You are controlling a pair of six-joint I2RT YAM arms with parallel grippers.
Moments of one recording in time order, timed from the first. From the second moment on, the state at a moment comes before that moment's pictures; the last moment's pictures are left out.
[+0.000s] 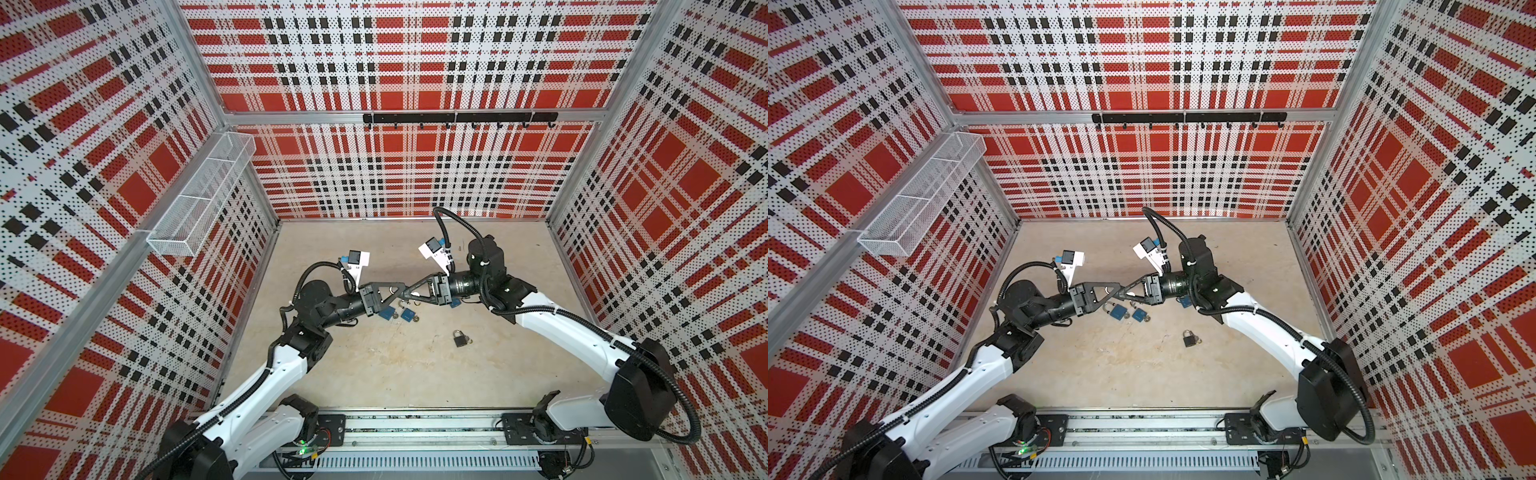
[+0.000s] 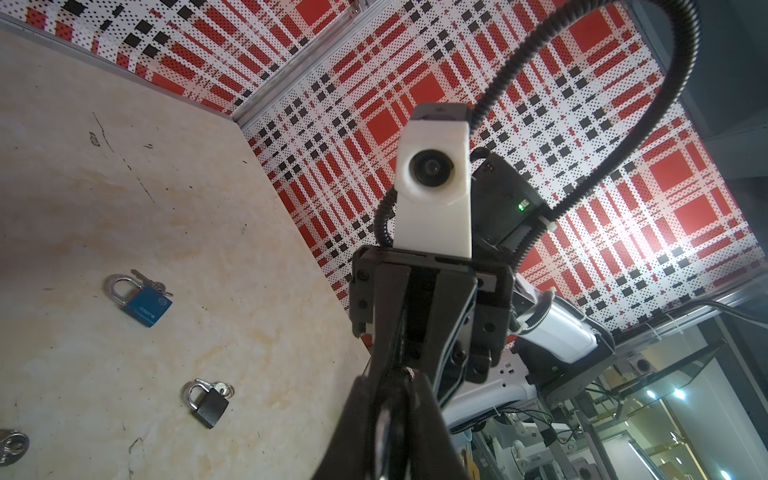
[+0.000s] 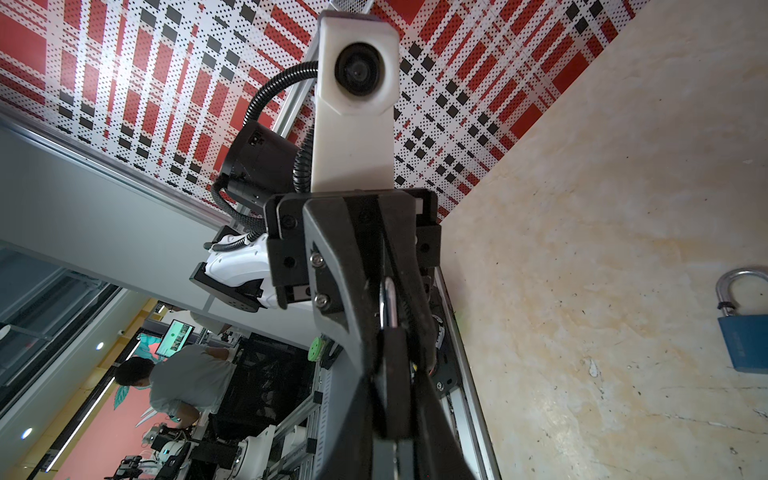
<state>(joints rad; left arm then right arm) -0.45 0.96 0.60 0.44 0.74 -1.01 0.63 1.40 1.08 0.06 -1.00 0.67</state>
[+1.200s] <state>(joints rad) -0.40 0.99 0.60 0.45 0.74 -1.02 0.63 1.41 1.09 0.07 -0.96 0.66</state>
